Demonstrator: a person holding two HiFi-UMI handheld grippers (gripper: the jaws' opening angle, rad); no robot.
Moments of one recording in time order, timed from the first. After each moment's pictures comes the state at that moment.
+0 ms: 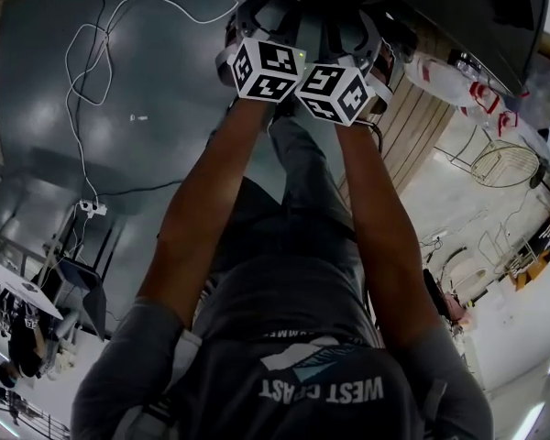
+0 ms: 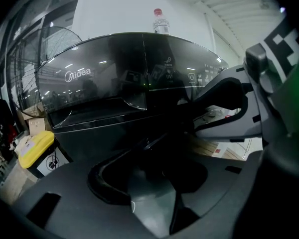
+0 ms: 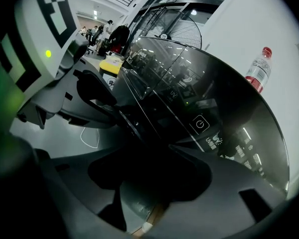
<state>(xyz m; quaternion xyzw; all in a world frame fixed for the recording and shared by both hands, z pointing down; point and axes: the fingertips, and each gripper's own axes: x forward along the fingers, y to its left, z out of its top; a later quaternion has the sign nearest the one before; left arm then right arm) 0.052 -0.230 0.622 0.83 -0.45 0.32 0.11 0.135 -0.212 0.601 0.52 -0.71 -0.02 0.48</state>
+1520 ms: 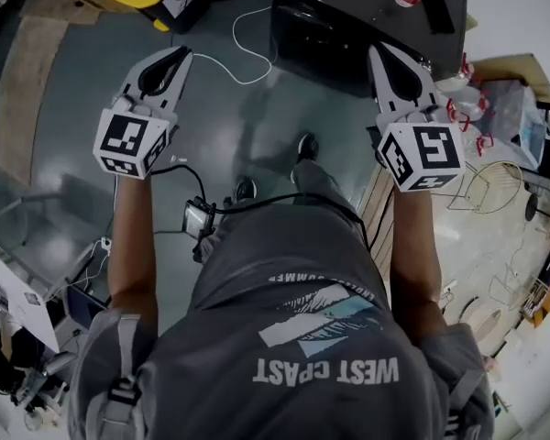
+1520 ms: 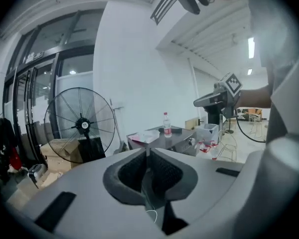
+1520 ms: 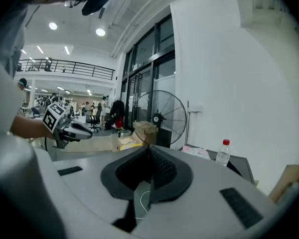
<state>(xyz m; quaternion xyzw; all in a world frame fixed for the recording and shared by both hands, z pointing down) -0.237 -0.087 0.245 0.89 -0.42 0.18 0.01 0.022 -0.087 0.192 0.50 -0.86 0.05 0.14</state>
